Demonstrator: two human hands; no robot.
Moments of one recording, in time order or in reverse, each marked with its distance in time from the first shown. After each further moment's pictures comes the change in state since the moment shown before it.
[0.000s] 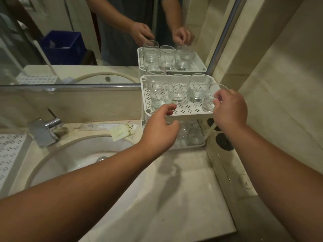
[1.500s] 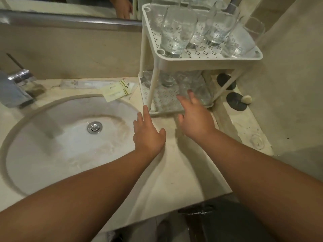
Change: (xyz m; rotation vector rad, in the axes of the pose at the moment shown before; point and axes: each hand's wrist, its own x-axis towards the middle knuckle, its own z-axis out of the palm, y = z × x) left_hand -0.036 -0.206 0.026 0.398 0.024 -0.223; right_hand -0.154 -0.040 0.106 -0.154 -0.568 -0.092
